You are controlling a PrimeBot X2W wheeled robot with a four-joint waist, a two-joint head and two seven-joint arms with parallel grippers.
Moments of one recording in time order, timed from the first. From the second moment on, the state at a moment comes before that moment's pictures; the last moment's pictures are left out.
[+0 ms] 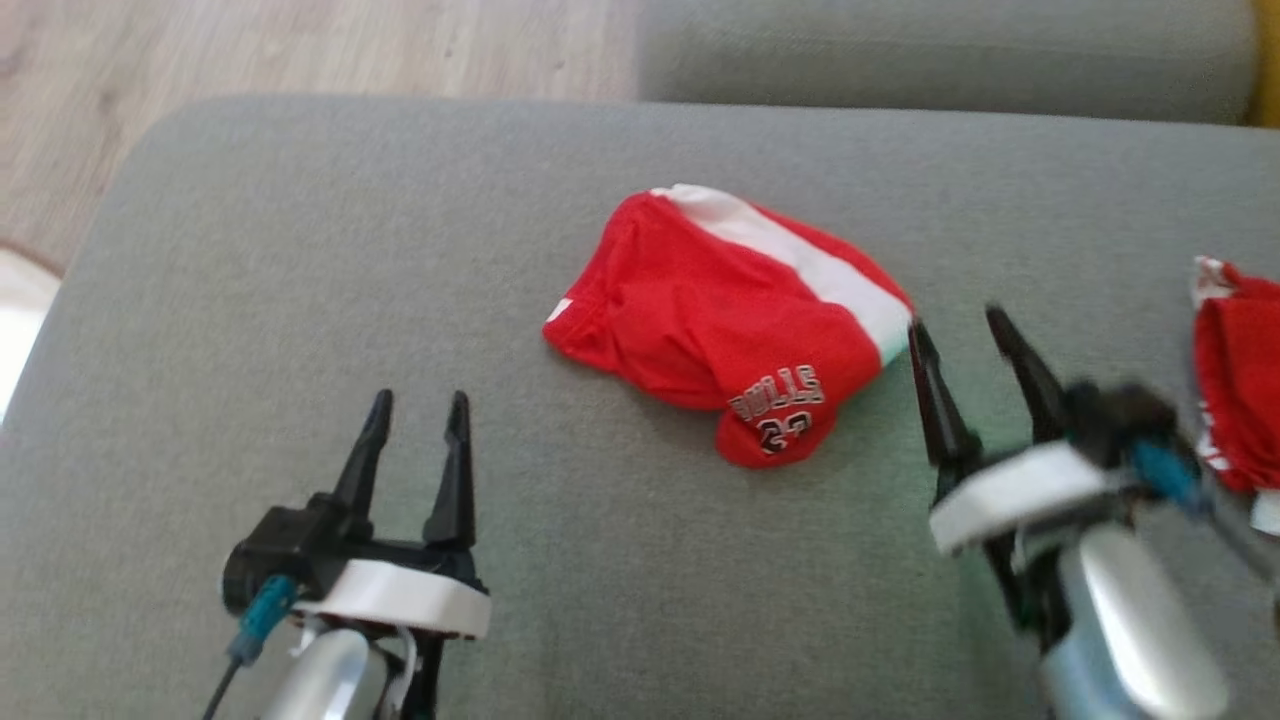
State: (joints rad) left arm -0.17 0.19 -0.41 0.26 -0.49 0.05 -0.25; right arm -0.17 -0.06 0.12 0.26 0.16 0.13 -0.13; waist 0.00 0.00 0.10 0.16
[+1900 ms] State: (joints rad) left arm -0.23 0.04 -0.38 0.38 -0.40 -0.06 -0.25; right arm -1.04 -0.38 0.74 0.86 0.28 0.13 -0.25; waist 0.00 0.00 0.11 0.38
